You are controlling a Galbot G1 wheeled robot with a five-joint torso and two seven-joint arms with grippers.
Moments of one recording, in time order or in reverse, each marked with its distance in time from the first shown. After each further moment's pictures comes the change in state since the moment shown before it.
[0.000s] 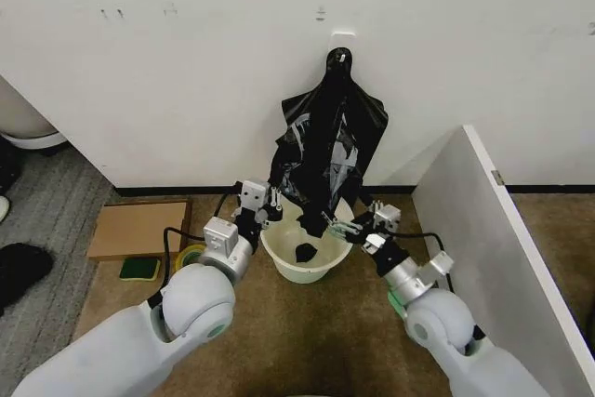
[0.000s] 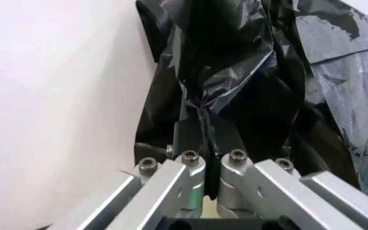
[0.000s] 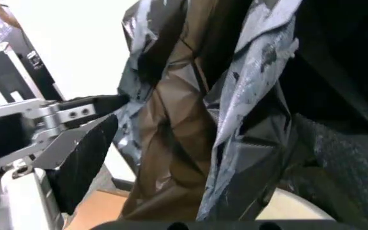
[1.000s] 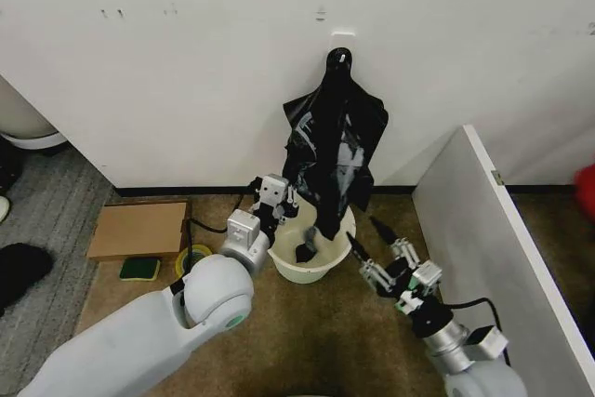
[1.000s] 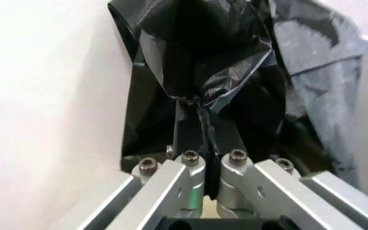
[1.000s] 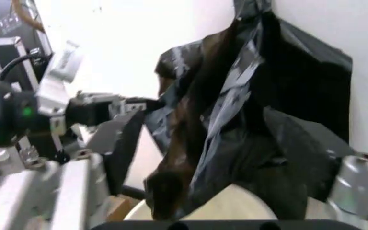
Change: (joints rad) left arm -0.116 -0.030 0.106 0.038 -0.014 0.021 -0.037; right arm -0.404 0.090 0.330 0.166 -0.162 0.160 -0.225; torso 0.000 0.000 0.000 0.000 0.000
